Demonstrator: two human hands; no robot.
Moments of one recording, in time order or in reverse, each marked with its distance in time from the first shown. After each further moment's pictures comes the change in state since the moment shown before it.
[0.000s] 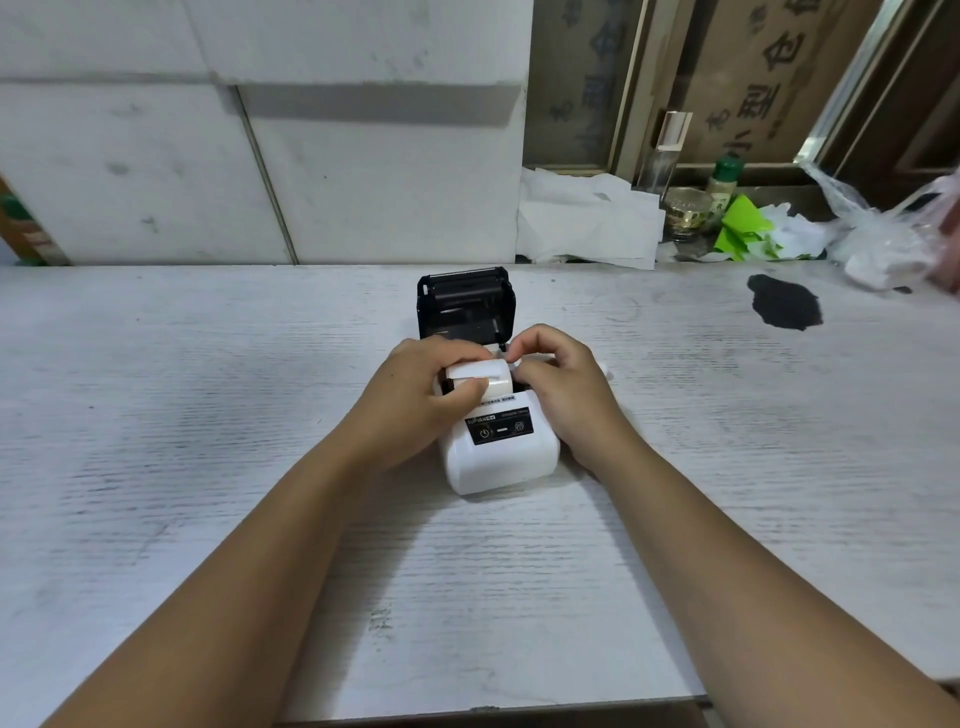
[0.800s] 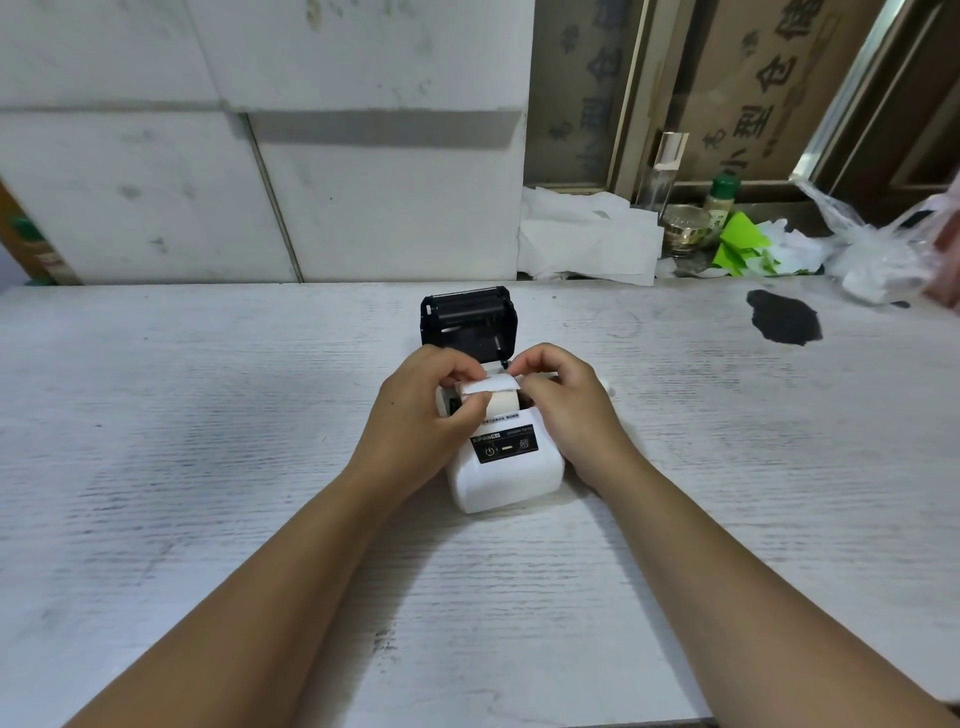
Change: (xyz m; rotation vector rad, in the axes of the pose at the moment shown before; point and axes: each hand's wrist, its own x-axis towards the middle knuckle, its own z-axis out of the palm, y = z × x) left_hand -0.006 0.002 0.010 0.010 0.260 0.001; right_hand -0.003 -0.003 0.001 -0.026 0.030 0.031
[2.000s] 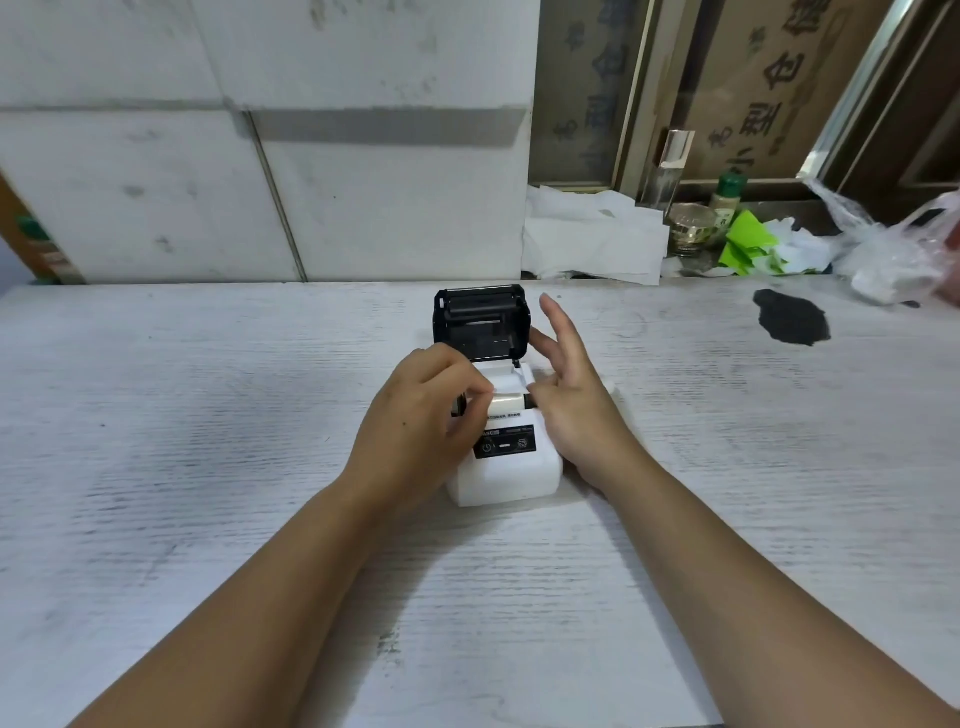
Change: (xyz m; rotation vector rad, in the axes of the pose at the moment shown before) left_hand -0.002 -0.006 -0.002 0.266 0.079 0.330; right_hand 0.004 0.008 -0.002 0.138 -0.104 -0.075
